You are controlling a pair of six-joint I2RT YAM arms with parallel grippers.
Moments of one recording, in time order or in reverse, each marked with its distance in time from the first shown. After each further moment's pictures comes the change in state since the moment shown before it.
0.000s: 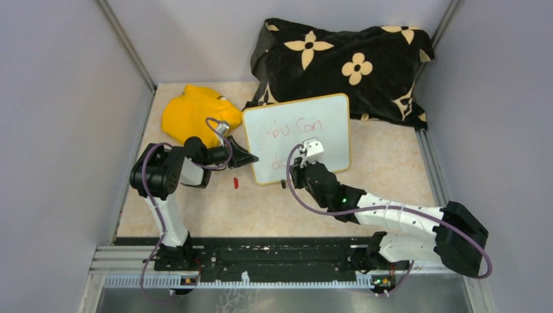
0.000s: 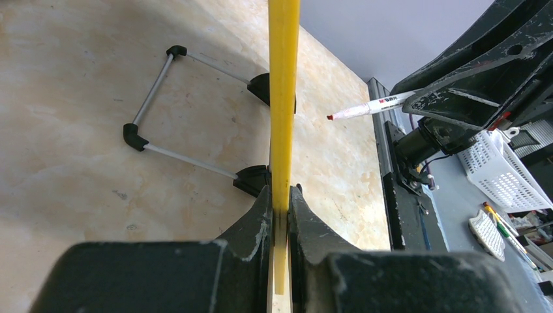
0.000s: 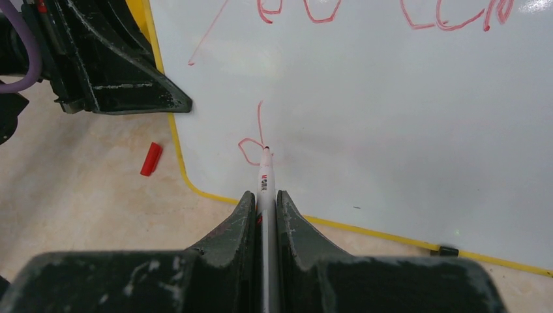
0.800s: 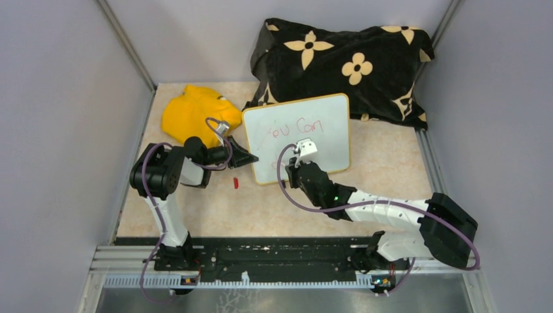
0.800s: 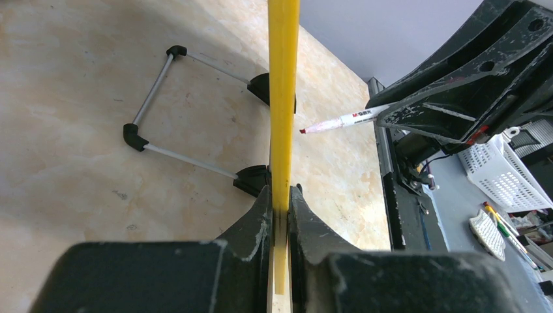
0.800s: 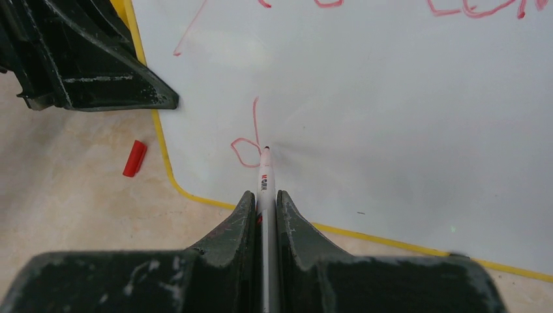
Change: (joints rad) left arm 0.000 0.000 0.000 0.000 0.000 0.004; right arm 0.000 0.107 0.012 0.048 0.018 -0.004
